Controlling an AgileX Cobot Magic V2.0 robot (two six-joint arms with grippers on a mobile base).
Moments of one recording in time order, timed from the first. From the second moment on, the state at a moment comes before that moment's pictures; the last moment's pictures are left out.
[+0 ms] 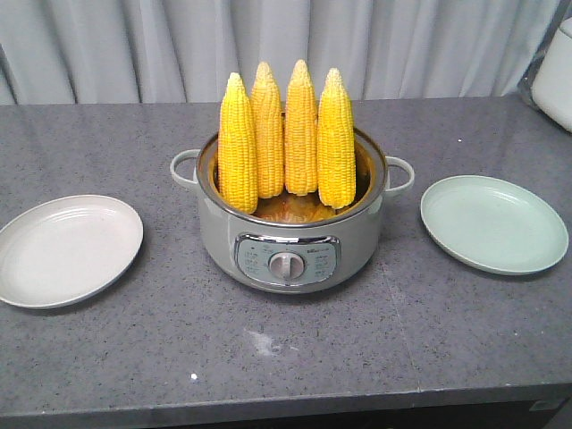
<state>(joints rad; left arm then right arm) 0.06 -0.01 0.03 -0.06 0.05 0.00 0.07 -0.01 0.03 -0.16 0.08 0.37</state>
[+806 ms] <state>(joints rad) 0.06 -0.01 0.03 -0.06 0.05 0.00 0.07 -0.01 0.03 -0.16 0.08 0.37</state>
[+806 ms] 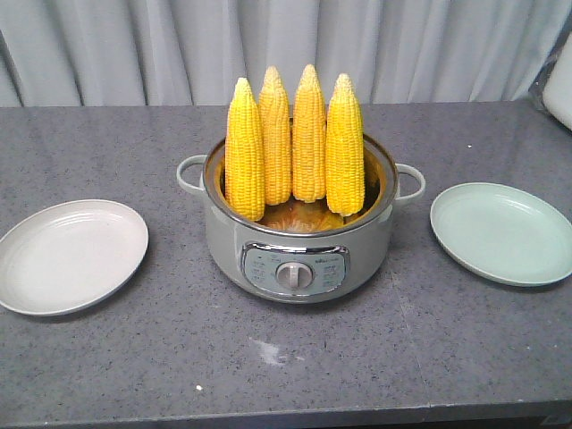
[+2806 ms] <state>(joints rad) 0.06 -0.01 0.03 -0.06 0.05 0.00 0.07 -0.01 0.03 -0.16 0.08 0.37</state>
